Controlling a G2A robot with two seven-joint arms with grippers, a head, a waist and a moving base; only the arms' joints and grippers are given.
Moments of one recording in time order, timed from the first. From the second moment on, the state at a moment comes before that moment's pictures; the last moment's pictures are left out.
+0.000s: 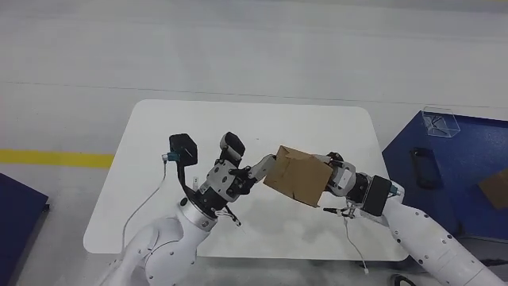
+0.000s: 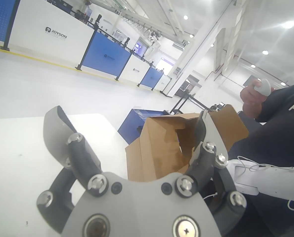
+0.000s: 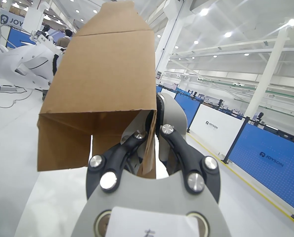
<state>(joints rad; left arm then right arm) 1.24 -1.17 -1.00 -2.07 0.54 -0.10 -0.01 -0.95 -0.77 0.80 -1.49 -1.29 -0.43 -1.10</state>
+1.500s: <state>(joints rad) 1.26 -1.24 -0.92 -2.04 0.99 0.06 0.23 -1.06 -0.82 0.93 -1.56 -1.38 -0.43 -1.00</state>
